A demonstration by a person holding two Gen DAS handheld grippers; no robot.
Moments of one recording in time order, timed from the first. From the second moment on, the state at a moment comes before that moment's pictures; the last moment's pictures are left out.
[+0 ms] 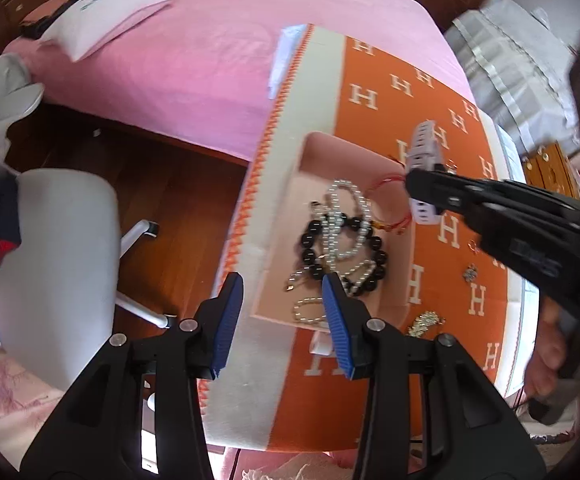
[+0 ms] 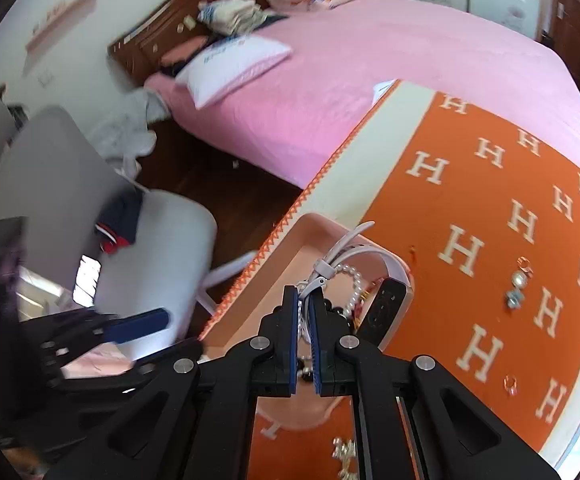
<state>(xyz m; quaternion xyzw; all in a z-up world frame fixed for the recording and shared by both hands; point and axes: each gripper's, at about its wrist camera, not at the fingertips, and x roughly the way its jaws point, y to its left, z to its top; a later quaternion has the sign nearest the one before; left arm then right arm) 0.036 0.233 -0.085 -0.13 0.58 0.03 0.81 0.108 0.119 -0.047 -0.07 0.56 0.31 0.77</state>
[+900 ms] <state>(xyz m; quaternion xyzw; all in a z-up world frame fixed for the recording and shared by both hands) 0.025 0.219 -0.072 -0.12 0.57 0.01 0.81 0.109 0.114 -0.074 -0.10 0.57 0.30 0.75</state>
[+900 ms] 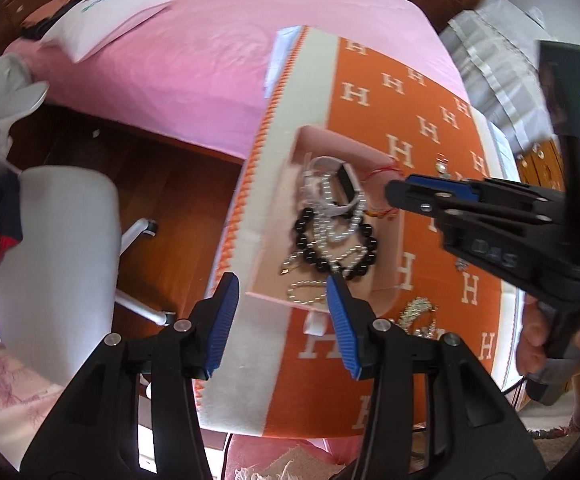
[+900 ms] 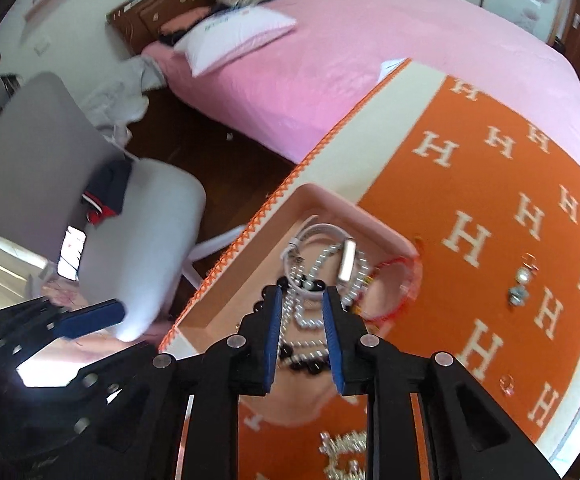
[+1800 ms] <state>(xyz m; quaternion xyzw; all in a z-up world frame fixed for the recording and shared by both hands) 0.042 0.108 -0.076 -0.01 0.58 -0.11 0.81 -0.008 -0.033 -0.084 -0.04 0.57 0.27 0.77</state>
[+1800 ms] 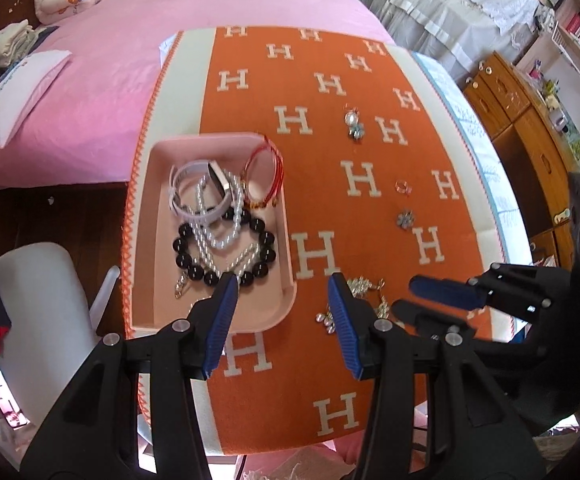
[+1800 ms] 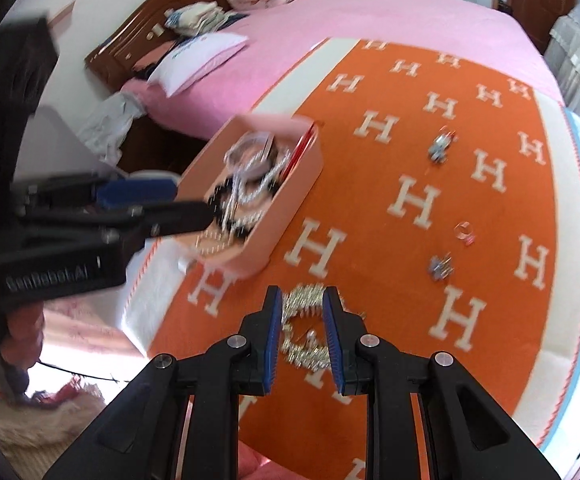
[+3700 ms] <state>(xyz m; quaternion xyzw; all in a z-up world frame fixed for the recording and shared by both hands) 0.063 0.023 -0.102 0.04 0.61 -0.18 0.77 0.008 -0.123 -0.109 0.00 0.58 0.13 0.81</state>
